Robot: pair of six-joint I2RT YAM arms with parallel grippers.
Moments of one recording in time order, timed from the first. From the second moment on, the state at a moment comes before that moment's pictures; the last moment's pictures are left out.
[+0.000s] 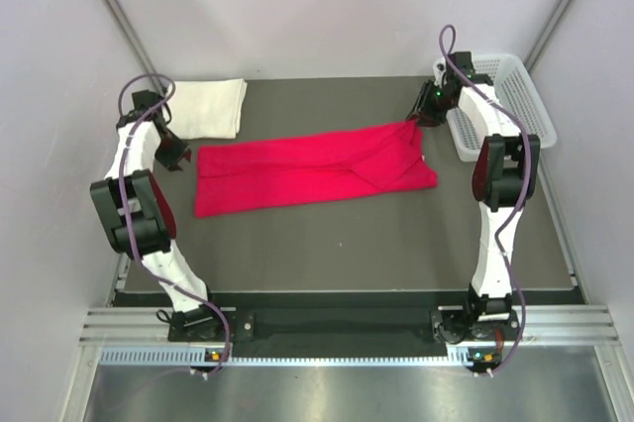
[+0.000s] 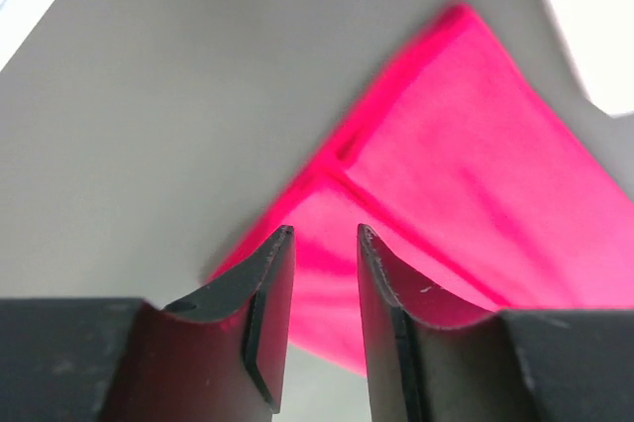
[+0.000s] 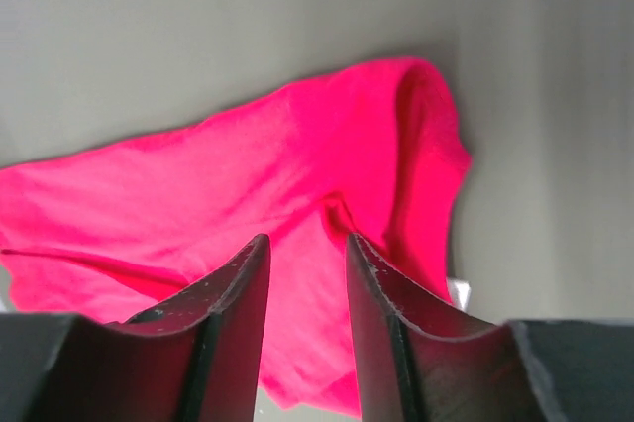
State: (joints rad) left arm 0.28 1.87 1.53 -0.81 -0.07 -0.59; right arm 0.05 2.27 2.03 -0.75 -0.35 0.43
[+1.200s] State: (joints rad) left arm 0.29 1.84 1.38 -0.63 0.18 -0.42; right arm 0.48 1.99 1.47 -0.46 -0.45 0.48
